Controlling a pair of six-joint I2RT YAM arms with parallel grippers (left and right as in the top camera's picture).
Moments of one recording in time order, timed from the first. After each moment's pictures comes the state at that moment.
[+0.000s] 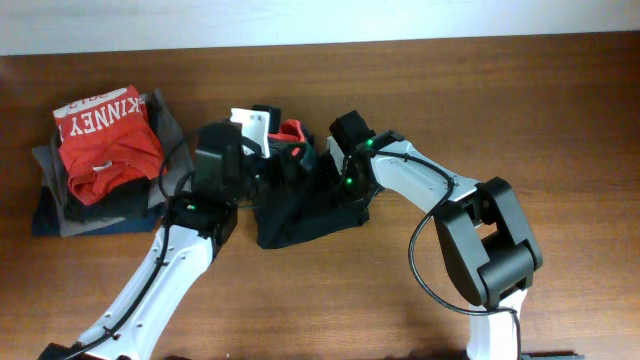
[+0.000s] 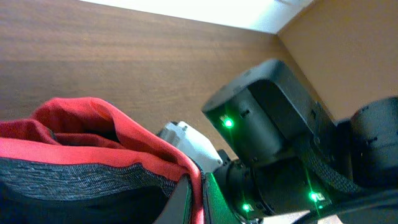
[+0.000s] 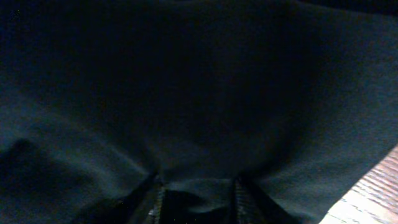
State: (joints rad) left arm -0.32 1.41 0.91 -0.01 0.45 -0.37; right arm 0.48 2.08 1.42 -0.73 -0.18 0.11
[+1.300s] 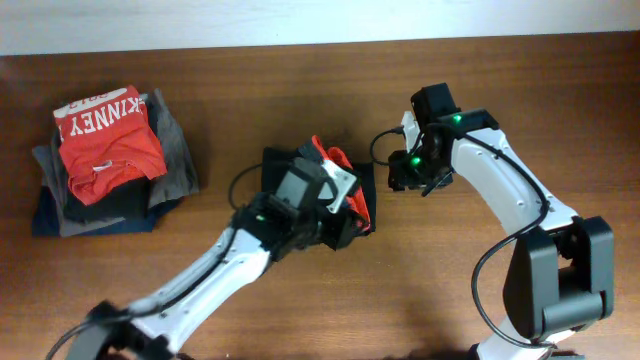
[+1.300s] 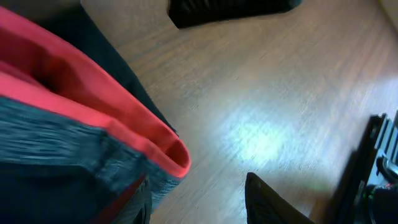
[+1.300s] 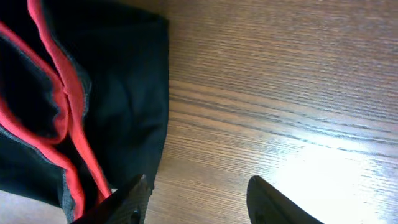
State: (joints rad) left arm -0.64 1.53 0.92 -0.24 0.40 -0.19; right arm 0.20 1.82 1.38 -0.97 -0.19 0.13
